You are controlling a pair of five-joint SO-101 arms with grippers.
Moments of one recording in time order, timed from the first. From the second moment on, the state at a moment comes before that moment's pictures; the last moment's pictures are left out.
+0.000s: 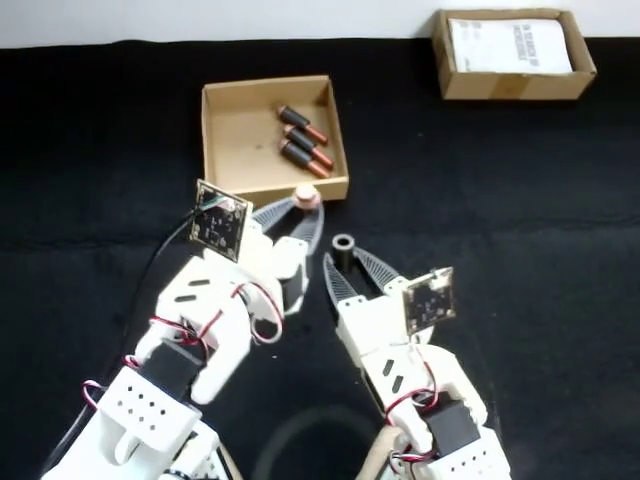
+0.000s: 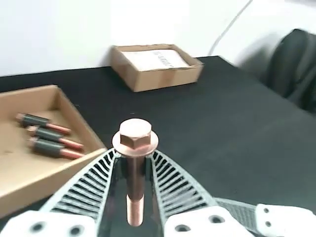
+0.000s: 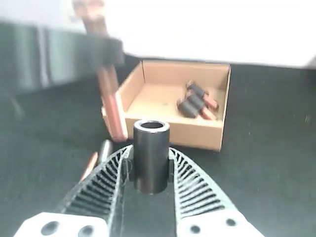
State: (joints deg) left arm 27.2 -67.9 68.0 16.0 16.5; right arm -31.8 -104.1 95.6 26.1 -4.7
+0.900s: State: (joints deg) left arm 32.7 -64.5 59.2 14.0 3.9; right arm -32.2 -104.1 95.7 24.7 -4.7
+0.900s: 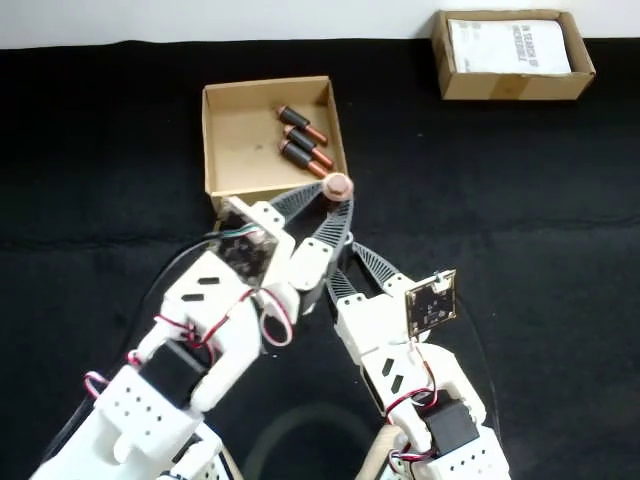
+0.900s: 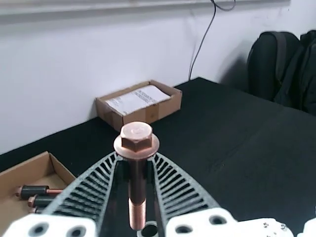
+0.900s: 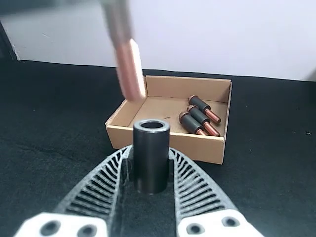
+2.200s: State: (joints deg) left arm 32.7 -54.6 52.0 21.1 11.8; right arm -31.4 -104.1 95.7 24.7 -4.7
